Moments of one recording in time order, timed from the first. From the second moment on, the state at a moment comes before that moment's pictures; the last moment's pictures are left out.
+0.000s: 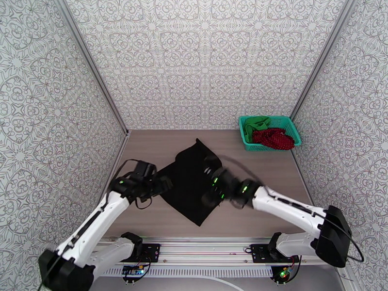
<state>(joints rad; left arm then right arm) -0.26 1.02 0.88 -0.96 0.07 -0.75 1.05 1.36 0.97 -0.59 0.06 0.22</state>
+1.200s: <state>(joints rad) 0.01 1.38 0.83 -0.76 0.23 -0.62 1.26 1.92 1.24 -0.70 0.15 0.41</state>
